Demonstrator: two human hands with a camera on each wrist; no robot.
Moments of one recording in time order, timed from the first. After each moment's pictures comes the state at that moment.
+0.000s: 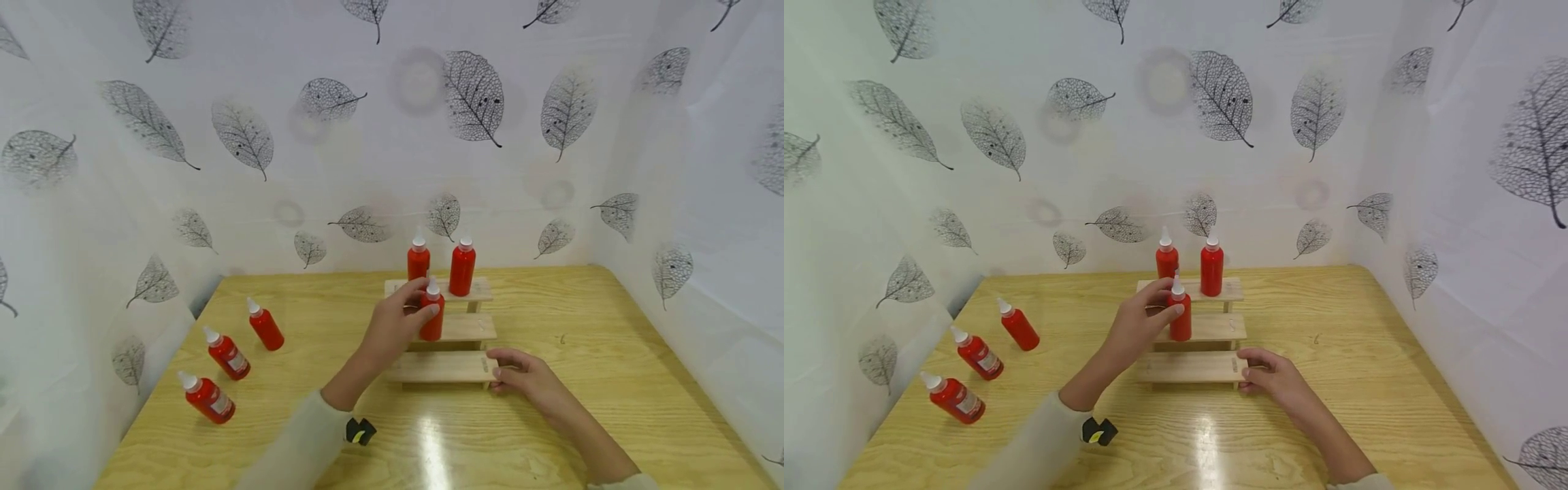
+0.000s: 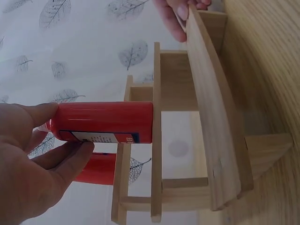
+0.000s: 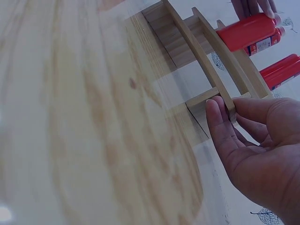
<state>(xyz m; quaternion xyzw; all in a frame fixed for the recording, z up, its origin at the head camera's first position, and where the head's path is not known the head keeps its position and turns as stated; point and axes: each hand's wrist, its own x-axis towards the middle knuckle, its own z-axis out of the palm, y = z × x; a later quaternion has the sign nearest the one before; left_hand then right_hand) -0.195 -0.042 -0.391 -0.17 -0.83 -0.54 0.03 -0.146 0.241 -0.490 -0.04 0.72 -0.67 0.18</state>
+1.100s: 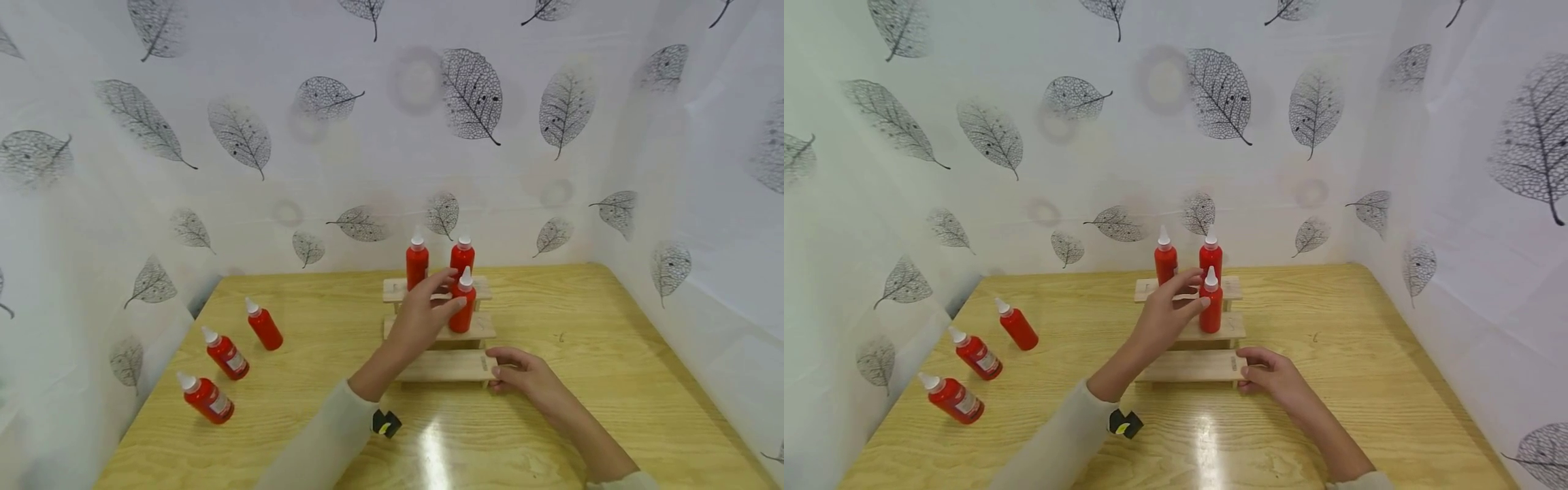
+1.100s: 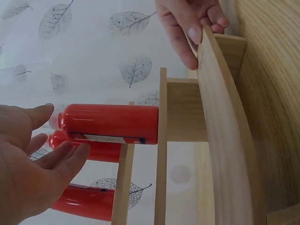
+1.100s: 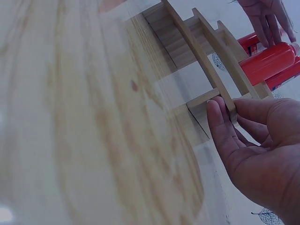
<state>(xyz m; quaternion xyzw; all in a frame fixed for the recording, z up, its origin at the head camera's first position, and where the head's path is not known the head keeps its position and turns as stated) -0.201 0.000 -0.386 -0.21 -0.80 -0.56 0.03 -0.146 0.241 -0.489 -0.02 0.73 -0.66 0.18</state>
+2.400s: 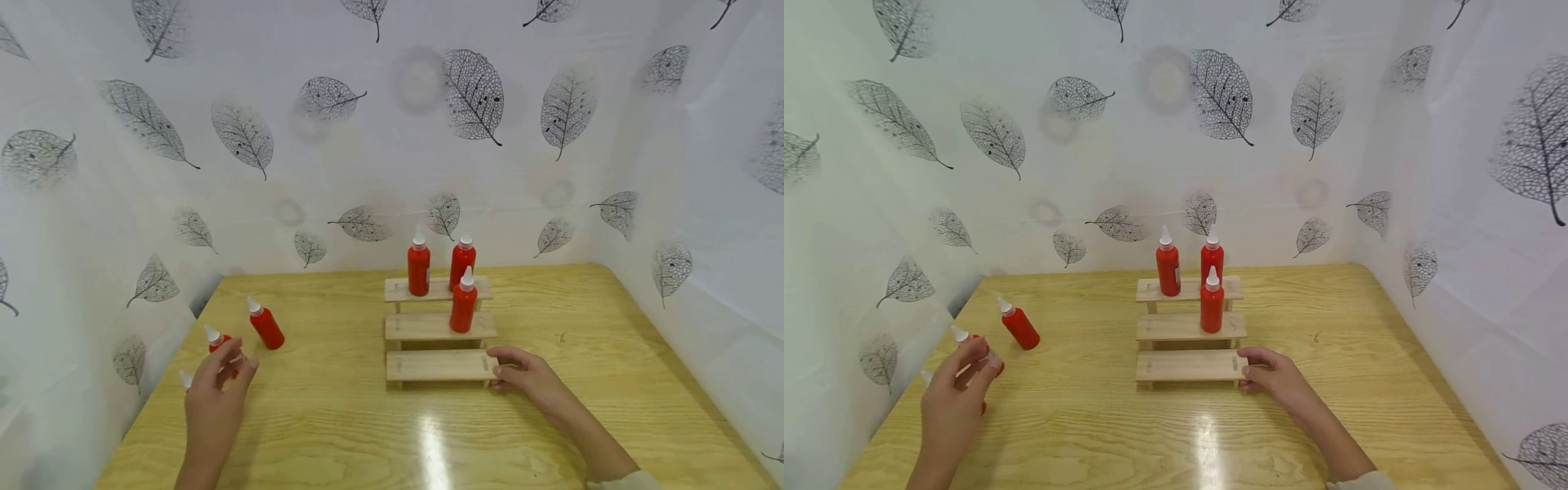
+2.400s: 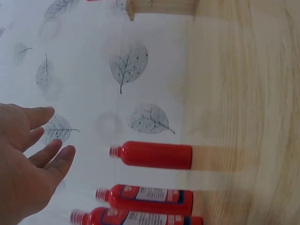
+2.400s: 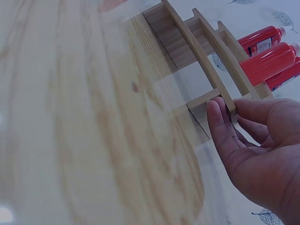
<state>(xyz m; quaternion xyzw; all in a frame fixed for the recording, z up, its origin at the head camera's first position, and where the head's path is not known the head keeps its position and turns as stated) -0.089 -0.246 -0.417 0.10 -0.85 -0.45 0.27 -0.147 0.241 -0.489 -0.04 0.73 -0.67 0.17</state>
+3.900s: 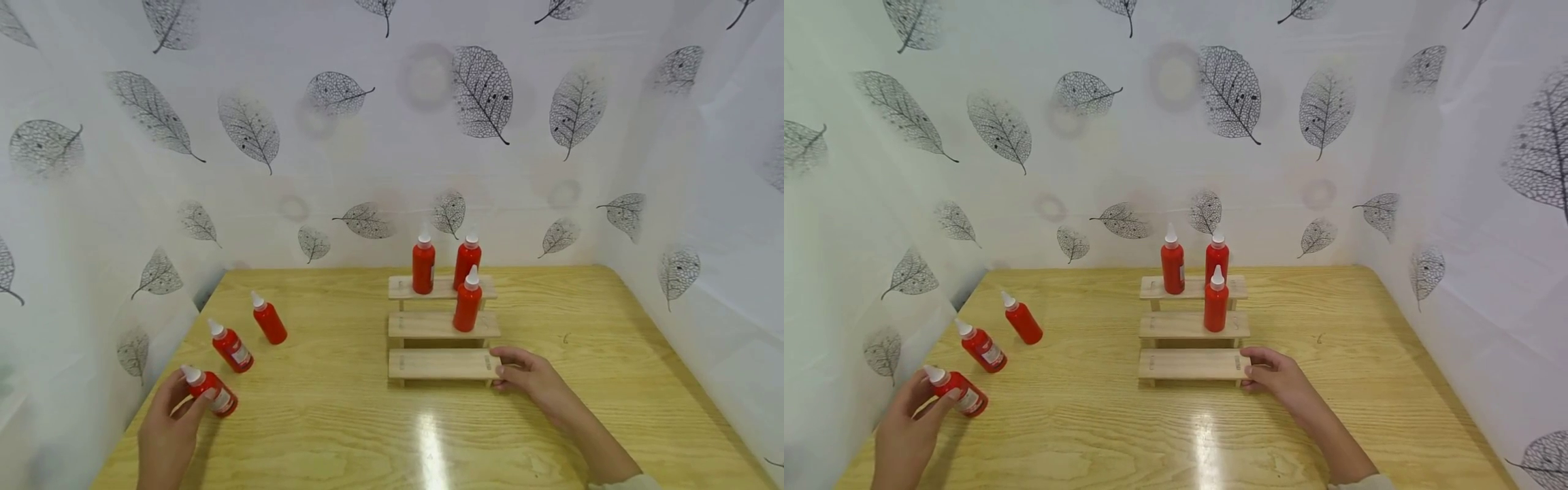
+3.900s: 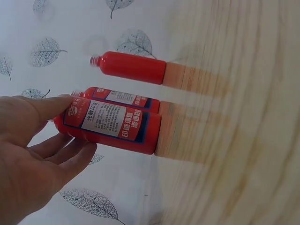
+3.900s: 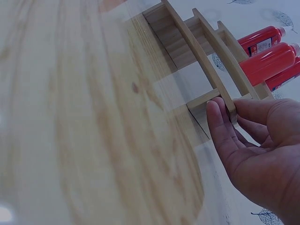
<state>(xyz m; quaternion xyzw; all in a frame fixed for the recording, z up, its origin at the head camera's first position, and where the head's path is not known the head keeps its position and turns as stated) -0.069 -0.321 -0.450 0.28 -0.83 -0.46 0.12 -0.146 0.238 -0.486 -0.02 0.73 -0.66 0.18</state>
